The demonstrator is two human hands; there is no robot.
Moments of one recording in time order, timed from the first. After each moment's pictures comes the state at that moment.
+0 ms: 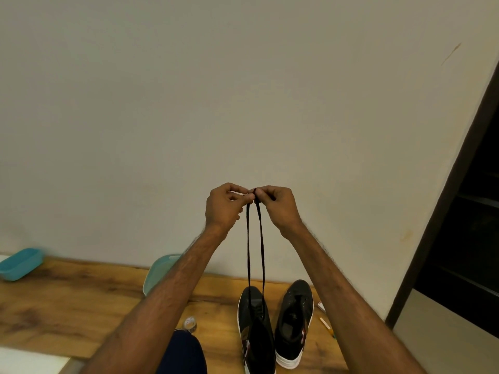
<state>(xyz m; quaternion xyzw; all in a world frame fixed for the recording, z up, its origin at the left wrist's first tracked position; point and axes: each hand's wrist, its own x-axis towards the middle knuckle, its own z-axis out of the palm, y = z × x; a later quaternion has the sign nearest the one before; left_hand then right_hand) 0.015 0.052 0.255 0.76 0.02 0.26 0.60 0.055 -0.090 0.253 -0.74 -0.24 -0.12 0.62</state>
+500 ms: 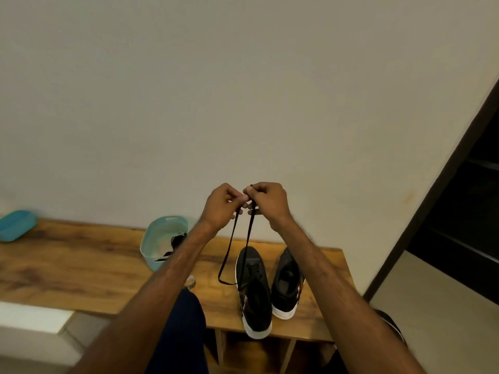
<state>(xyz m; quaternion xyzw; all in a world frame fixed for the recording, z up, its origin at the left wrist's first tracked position) 0.010 0.063 0.164 0.81 0.02 0.13 0.57 0.046 -0.077 0.175 -0.76 -0.11 -0.03 0.63</state>
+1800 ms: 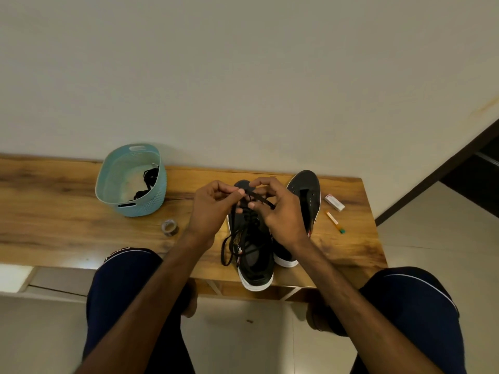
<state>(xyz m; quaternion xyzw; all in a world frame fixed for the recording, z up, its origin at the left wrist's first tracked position) 0.020 0.043 -0.009 0.68 0.11 0.04 0.72 0.041 -0.118 -0.020 -0.79 -0.17 -0.04 0.59</state>
